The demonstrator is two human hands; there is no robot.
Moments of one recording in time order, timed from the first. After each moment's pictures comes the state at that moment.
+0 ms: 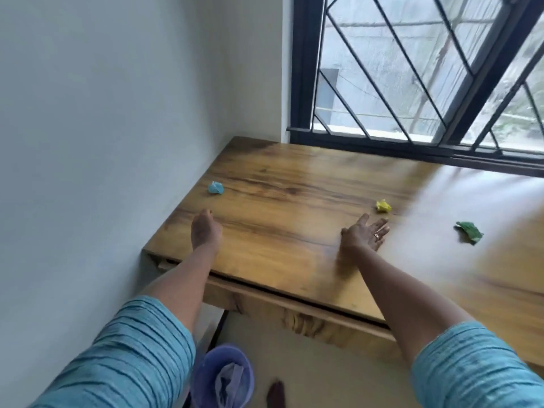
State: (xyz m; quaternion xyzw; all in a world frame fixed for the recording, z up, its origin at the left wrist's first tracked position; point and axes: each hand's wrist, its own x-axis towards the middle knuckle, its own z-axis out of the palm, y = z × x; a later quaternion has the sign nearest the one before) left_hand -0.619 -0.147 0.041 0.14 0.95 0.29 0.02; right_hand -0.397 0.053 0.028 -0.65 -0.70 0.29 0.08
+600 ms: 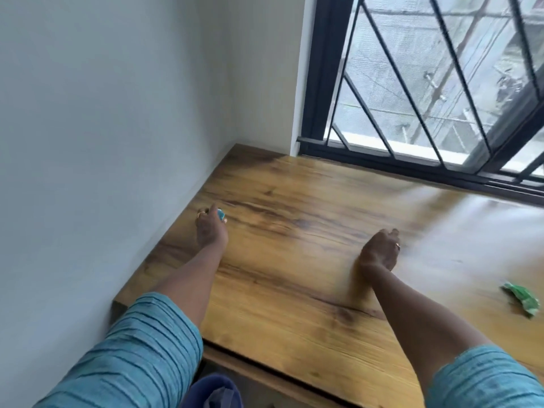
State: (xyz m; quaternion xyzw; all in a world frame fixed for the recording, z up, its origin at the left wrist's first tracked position) left_hand -0.719 -0.051 0.010 0.15 0.95 0.26 0.03; right_hand -0.472 0.158 -0.002 -0.67 -0.71 0.13 0.17
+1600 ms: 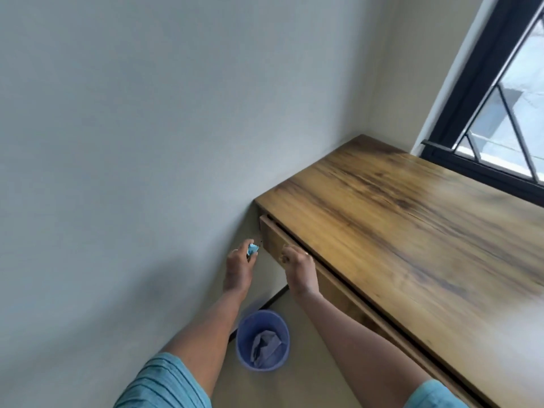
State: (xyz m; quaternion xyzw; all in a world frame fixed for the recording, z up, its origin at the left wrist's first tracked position) left_hand -0.508 -0.331 -0.003 0.04 0.93 0.36 -0.02; right_hand -0.468 -0.201 -0.008 -0.05 -0.92 0.35 0.17
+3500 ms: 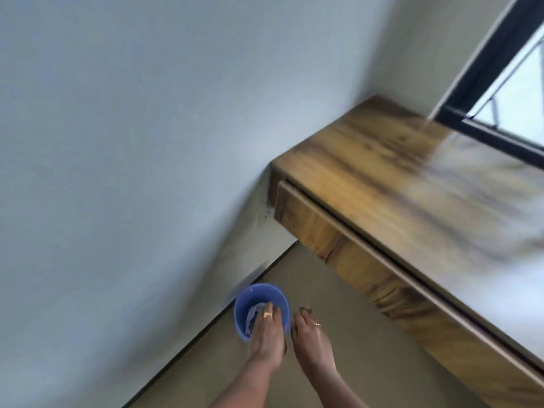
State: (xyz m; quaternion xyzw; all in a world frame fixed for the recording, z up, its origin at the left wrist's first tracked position) left_hand -0.409 -0.376 -0.159 0.16 0.94 0.21 0.23; right_hand -0.363 -0.277 -0.162 -0.16 -0.98 0.14 -0.05
